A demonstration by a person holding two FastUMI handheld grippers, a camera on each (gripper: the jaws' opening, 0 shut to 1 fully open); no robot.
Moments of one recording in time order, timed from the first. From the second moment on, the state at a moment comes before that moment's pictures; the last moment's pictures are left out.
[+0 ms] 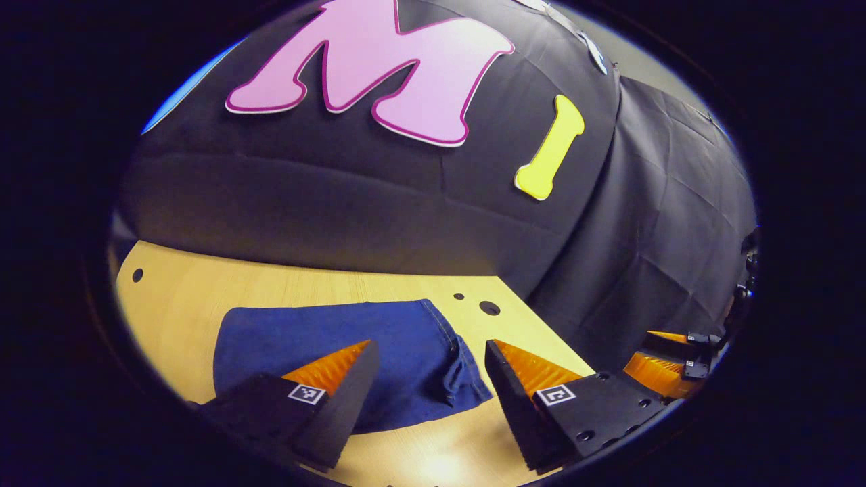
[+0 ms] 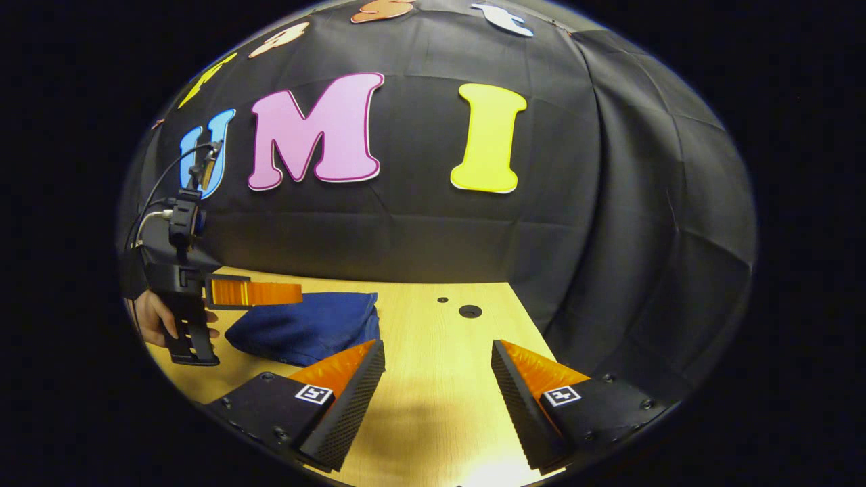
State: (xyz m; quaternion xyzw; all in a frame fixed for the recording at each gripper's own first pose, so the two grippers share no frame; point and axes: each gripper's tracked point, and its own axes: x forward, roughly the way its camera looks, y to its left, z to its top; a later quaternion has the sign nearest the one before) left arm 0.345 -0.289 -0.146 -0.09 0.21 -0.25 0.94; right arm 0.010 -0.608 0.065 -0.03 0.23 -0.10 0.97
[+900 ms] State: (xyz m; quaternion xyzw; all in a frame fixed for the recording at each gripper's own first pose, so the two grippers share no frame) left arm 0.128 -0.052 0.071 -0.04 0.01 -0.12 0.99; right arm -0.058 -0.429 0.268 -0.03 0.08 -0.04 1.00
